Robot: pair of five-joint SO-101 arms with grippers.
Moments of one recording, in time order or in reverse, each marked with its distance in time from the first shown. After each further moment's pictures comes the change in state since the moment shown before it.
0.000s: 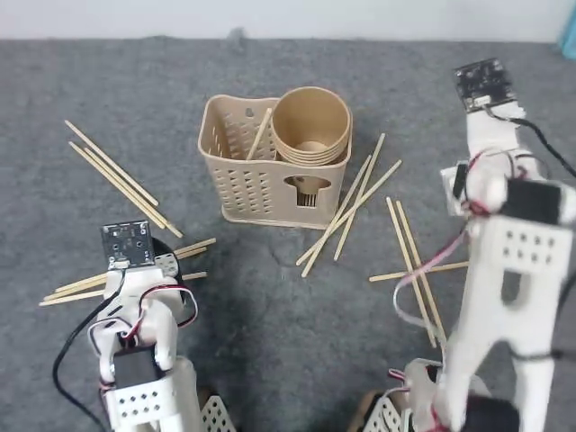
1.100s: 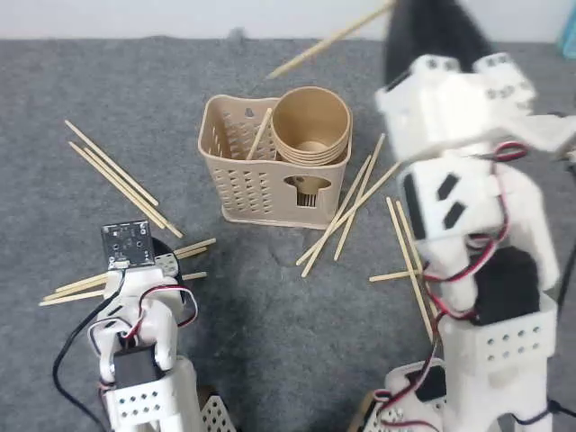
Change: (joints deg) left arm 0.0 0.0 0.0 0.0 0.0; right arm -27.3 -11.8 -8.7 -45.1 -44.4
